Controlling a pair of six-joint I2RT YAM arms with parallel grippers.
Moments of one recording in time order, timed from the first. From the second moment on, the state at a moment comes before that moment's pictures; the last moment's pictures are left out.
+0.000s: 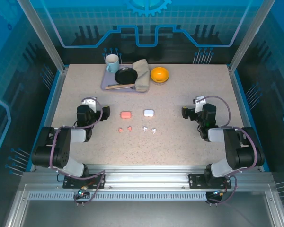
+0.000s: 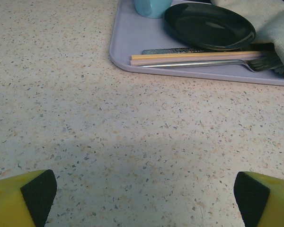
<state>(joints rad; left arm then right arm) 0.01 1.52 0.40 0.68 0.07 -0.09 0.06 1.50 0.42 0.64 -0.06 -0.07</state>
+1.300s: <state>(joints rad) 0.01 1.33 0.52 0.39 -0.02 -0.15 0.06 1.33 0.53 0.34 0.01 0.00</state>
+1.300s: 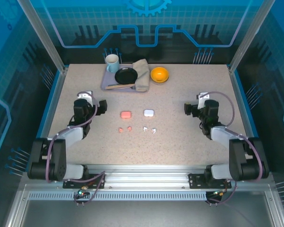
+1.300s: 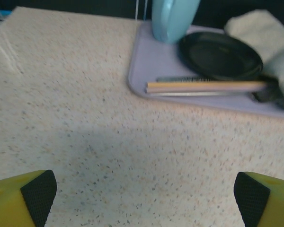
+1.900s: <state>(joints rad) -0.01 1.19 0.86 -0.39 -0.08 -0.61 0.20 1.36 1.19 -0.63 -0.03 0.48</state>
